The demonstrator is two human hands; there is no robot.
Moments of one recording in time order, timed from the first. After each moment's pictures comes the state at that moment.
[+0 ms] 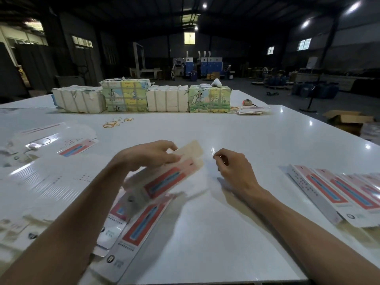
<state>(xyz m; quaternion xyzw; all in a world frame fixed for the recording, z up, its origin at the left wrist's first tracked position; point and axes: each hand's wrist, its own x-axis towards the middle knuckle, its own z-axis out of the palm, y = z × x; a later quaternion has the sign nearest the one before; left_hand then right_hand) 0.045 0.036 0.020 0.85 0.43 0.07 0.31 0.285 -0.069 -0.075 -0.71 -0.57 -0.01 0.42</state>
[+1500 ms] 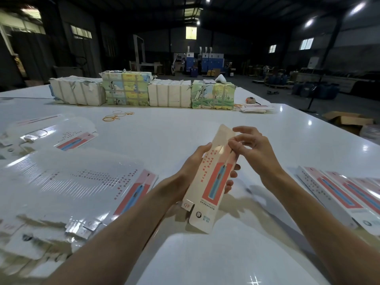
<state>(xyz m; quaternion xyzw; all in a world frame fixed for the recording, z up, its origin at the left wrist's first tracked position) 0.118 -0.001 -0.055 0.58 0.18 0.16 0.78 0.305 -0.071 -0.036 -0.60 -0.54 0.11 0.58</state>
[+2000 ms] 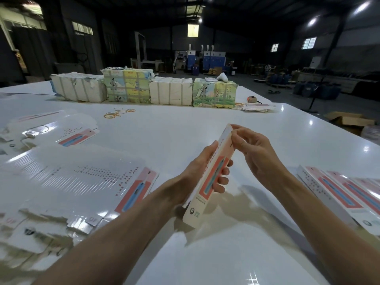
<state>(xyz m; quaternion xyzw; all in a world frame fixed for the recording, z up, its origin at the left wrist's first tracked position) 0.125 -0.006 -0.061 0.58 0.20 0.16 0.77 0.297 -0.079 -0.032 -0.48 -0.52 0.28 0.65</state>
